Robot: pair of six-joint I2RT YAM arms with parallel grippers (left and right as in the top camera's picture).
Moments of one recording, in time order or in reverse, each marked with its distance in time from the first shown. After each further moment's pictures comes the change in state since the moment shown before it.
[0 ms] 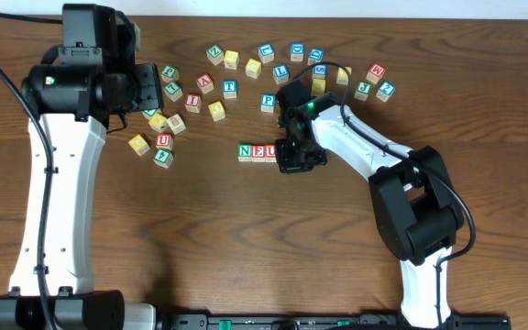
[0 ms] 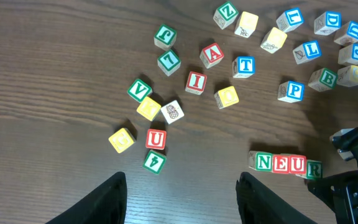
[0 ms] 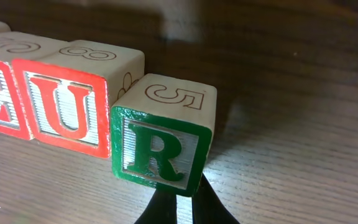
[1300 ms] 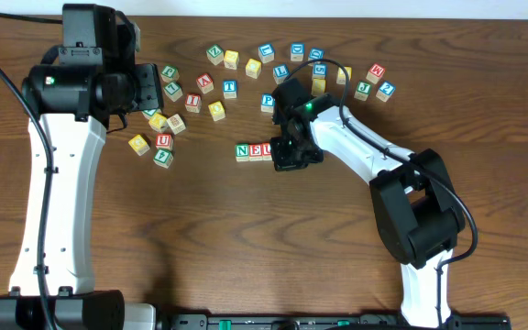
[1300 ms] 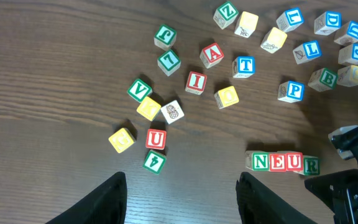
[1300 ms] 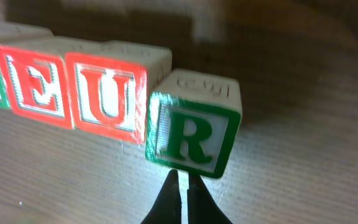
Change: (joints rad) left arm 0.000 0.000 0.000 0.000 0.000 0.000; right arm 0.013 -0.018 0.000 0.039 -0.014 -0.022
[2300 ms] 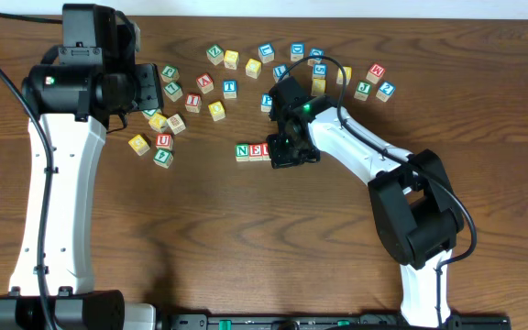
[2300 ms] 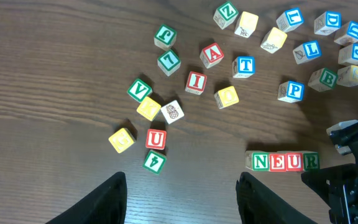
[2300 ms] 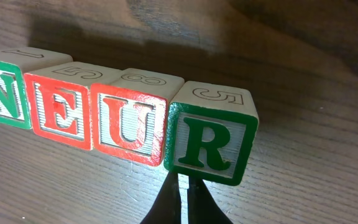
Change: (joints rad) left arm 0.000 0.000 0.000 0.000 0.000 0.000; right arm 0.011 0.000 0.000 0.053 0.022 -0.002
